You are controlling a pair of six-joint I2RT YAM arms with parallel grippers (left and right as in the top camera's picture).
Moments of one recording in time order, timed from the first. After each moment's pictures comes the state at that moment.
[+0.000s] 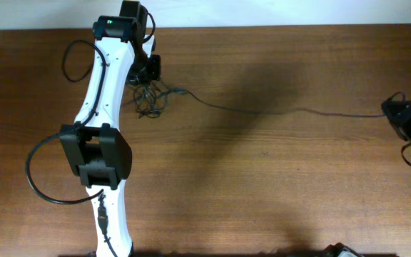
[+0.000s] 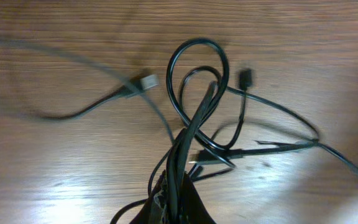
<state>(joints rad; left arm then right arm) -0.10 2.28 2.30 -1.41 -0.03 -0.07 -0.62 1.24 1.30 -0.93 -0.74 0.33</state>
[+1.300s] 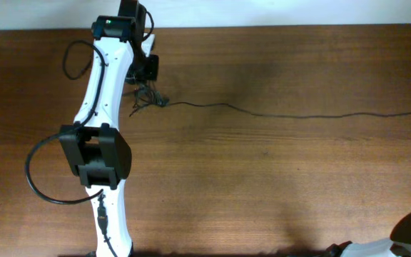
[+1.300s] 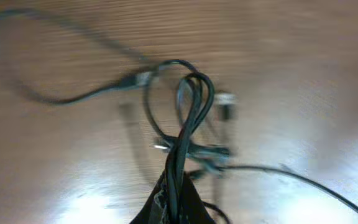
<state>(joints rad) -0.10 2.28 2.30 -1.39 0.01 0.05 -0.75 1.71 2.34 -1.69 -0.51 0.05</state>
